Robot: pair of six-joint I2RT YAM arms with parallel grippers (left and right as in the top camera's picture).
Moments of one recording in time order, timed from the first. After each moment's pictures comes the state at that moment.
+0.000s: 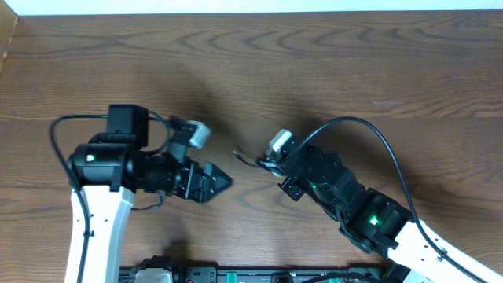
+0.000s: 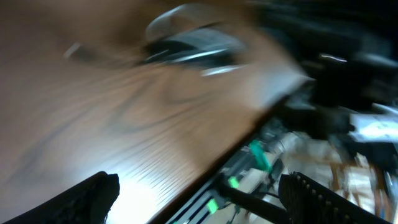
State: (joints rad) left arm -0.05 1.17 1.17 -1.39 0.82 0.34; right arm 0.88 1.08 0.75 -0.16 0.14 -0.09
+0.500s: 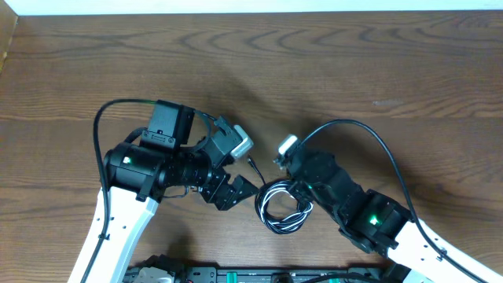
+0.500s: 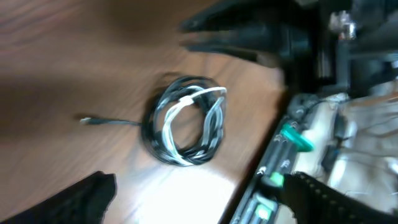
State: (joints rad) left arm -0.30 1.17 1.17 -1.19 0.66 0.41; right arm 0.88 1.09 0.75 -0.37 0.22 -0.05
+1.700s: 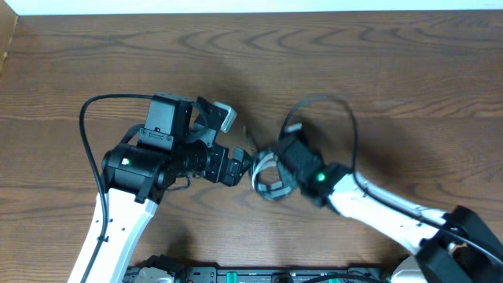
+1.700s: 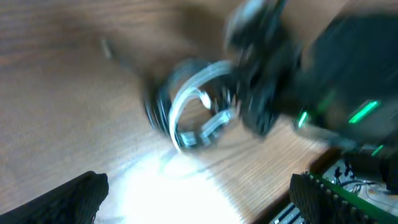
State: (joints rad) left arm -0.30 1.16 1.17 -1.06 0.45 0.01; right arm 0.76 1.55 0.84 -0.29 0.25 0.42
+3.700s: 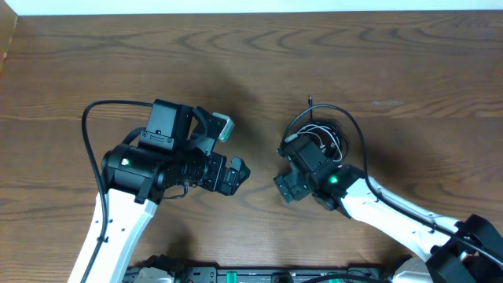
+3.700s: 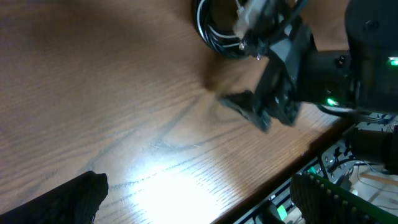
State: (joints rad) left arm -0.30 1.16 1.17 -1.16 0.44 0.02; right arm 0.73 1.50 0.74 -0.31 0.03 0.16
